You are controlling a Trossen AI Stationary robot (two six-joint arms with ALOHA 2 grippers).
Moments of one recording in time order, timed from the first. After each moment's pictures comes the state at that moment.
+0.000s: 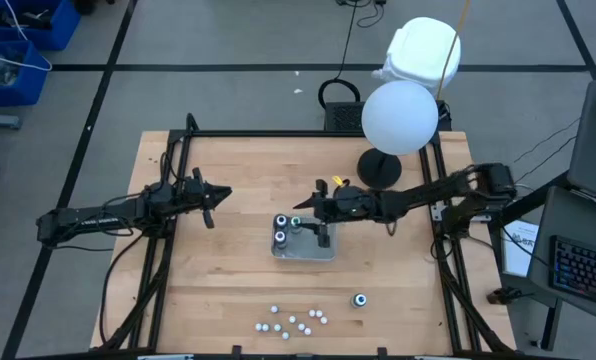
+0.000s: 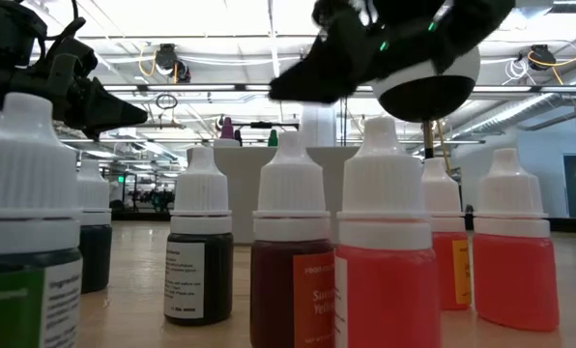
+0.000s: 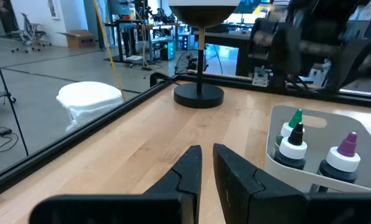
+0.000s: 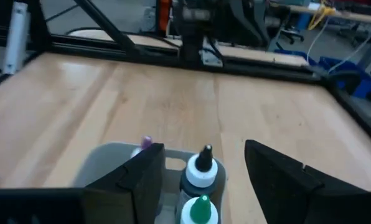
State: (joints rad) left arm 0.21 0.22 0.01 0.14 -0.11 -0.05; right arm 0.03 1.61 0.86 0.45 0.03 -0.11
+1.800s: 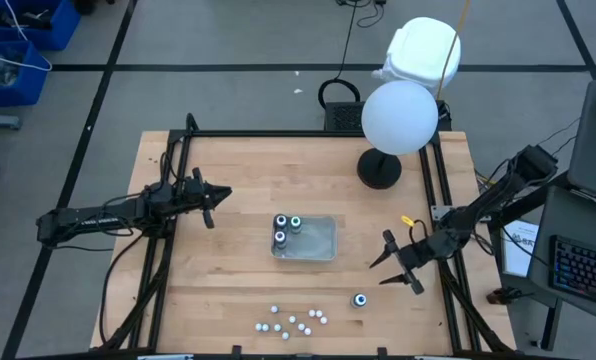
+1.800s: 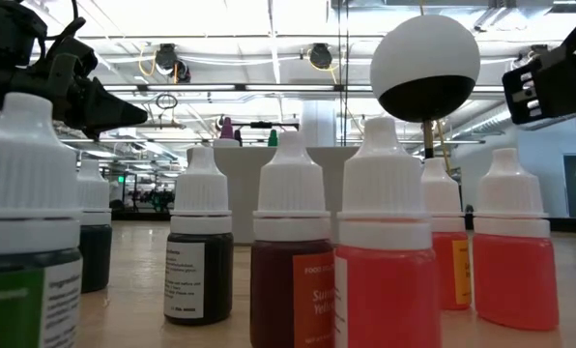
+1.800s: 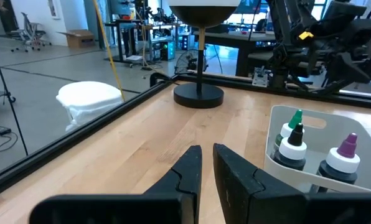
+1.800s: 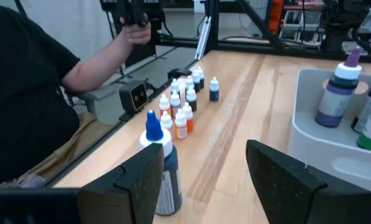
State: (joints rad) left arm 0.21 0.22 0.01 0.14 -0.11 -0.06; right arm 0.67 0.96 0.08 0.68 0.22 0.12
